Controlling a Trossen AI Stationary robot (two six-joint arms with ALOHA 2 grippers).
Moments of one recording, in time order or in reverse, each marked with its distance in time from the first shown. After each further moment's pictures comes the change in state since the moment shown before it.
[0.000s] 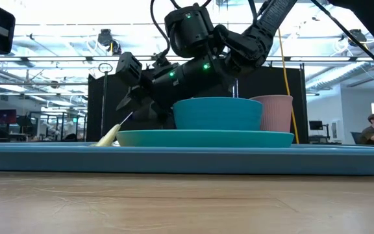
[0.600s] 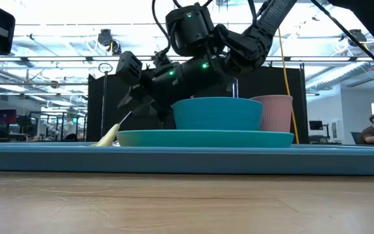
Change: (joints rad) left arm 0.000 0.000 0.000 -0.005 0.003 -0.007; right arm -0.003 -0.001 0.000 0.023 0.031 -0.031
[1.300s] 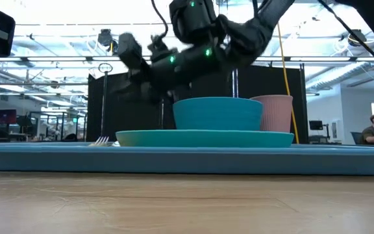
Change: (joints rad) left arm 0.000 0.001 0.000 -0.019 -0.003 -0.018; right arm -0.014 -0.048 0.004 0.002 -0.178 -0.126
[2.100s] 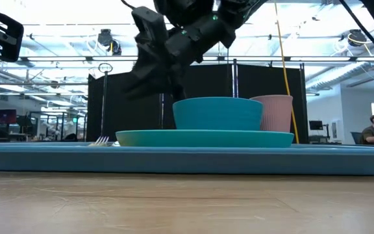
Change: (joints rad) left arm 0.047 0.001 0.000 -0.011 0.007 -0.025; right arm -0.008 -0.117 0.190 -0.747 -0.529 -0.056
